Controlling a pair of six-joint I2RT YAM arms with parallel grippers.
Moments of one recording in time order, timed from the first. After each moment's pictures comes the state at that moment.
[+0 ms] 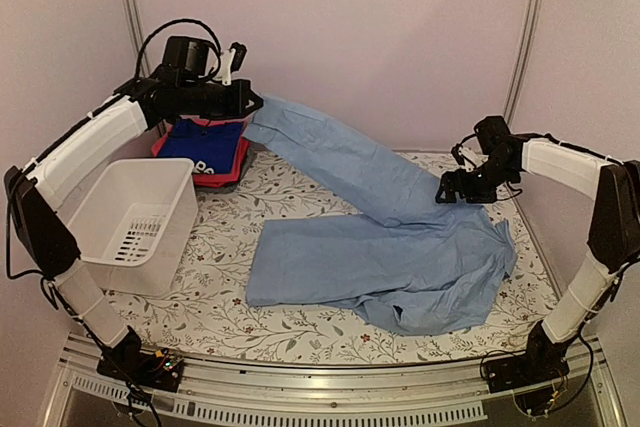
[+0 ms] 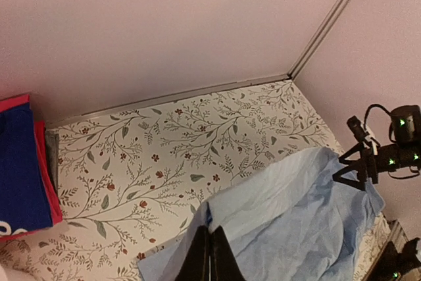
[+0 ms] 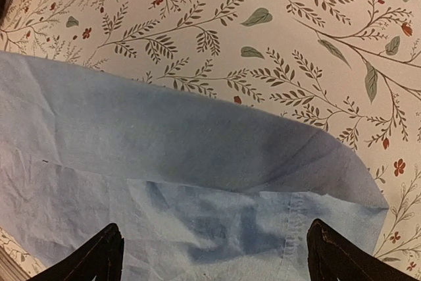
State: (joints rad) left arm -0.47 1.64 1.72 -0.55 0.18 -0.28; right arm 0.21 1.65 1.28 -0.69 -0.21 0.10
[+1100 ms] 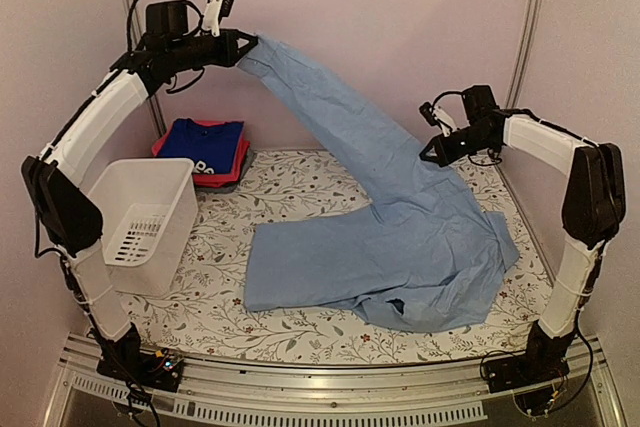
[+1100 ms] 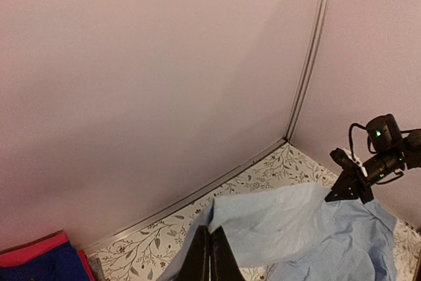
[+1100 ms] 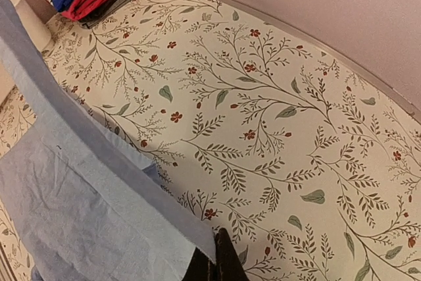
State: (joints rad) left arm -0.34 1.83 2.09 -0.40 0.37 -0.05; right arm 0.22 1.88 1.59 -0.57 -0.48 -0.28
